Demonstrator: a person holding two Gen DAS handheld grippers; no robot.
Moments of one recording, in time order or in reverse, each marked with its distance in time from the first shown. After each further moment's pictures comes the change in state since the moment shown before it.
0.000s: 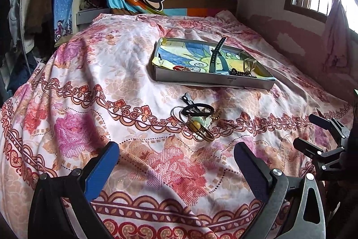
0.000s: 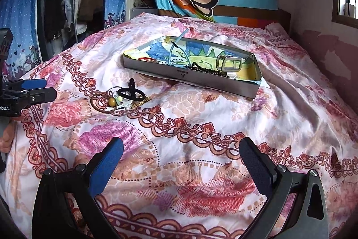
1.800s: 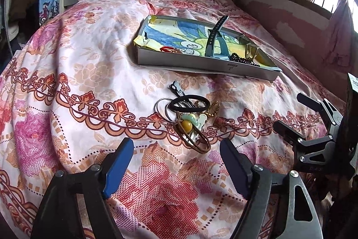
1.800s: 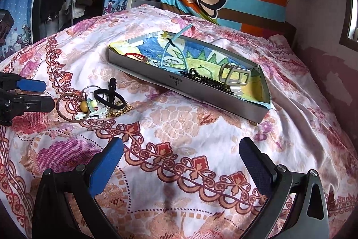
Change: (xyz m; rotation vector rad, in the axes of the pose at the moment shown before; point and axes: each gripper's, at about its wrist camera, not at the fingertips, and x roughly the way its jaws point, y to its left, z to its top) left arm 0.061 -0.009 0.013 -0.024 0.135 -0.073; right arm 0.057 0.000 0.030 -0.130 0.014 -0.056
